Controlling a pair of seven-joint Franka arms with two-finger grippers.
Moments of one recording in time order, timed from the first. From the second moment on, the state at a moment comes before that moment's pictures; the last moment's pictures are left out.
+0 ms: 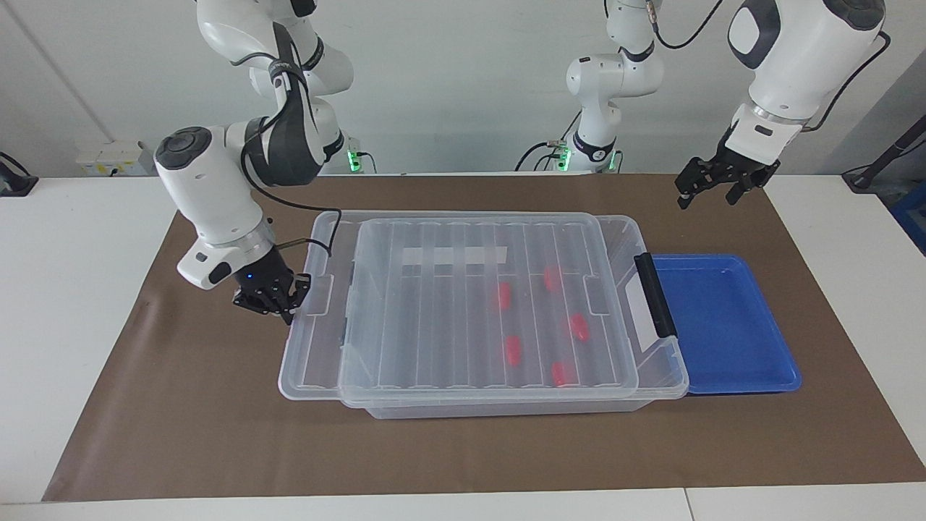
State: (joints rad) left arm -0.02 -0.06 -0.04 -1.70 -0.02 1.63 -0.10; right arm 0.18 0.26 -0.08 -1.70 0.14 2.14 -0.10
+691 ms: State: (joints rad) left arm -0.02 -0.06 -0.04 -1.70 0.02 1.64 -0.05; right arm 0.24 0.26 -0.08 -1.70 0.20 2.14 -0.06
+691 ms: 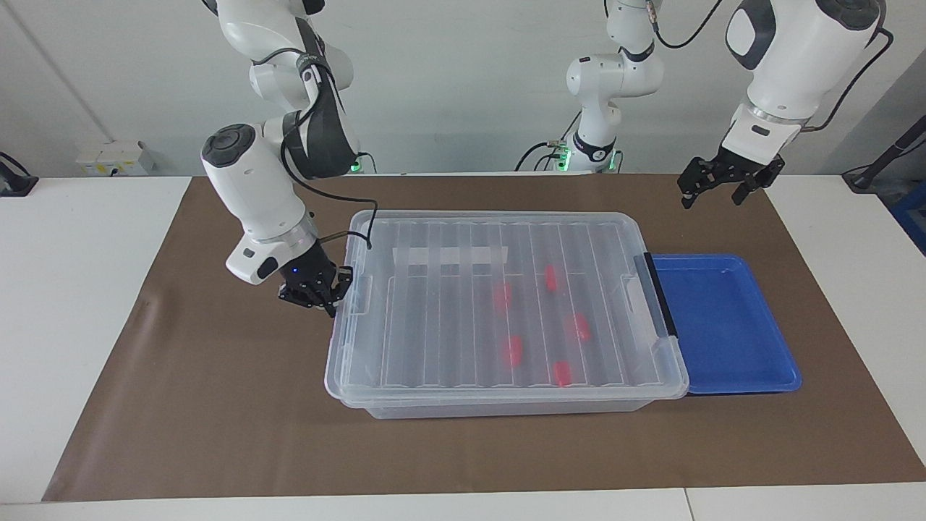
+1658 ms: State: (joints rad) left arm -0.02 -0.06 -0.04 -1.70 0.02 1.64 -0.01; right arm 0.15 0.07 -0.11 -1.62 0.00 1.78 0.12
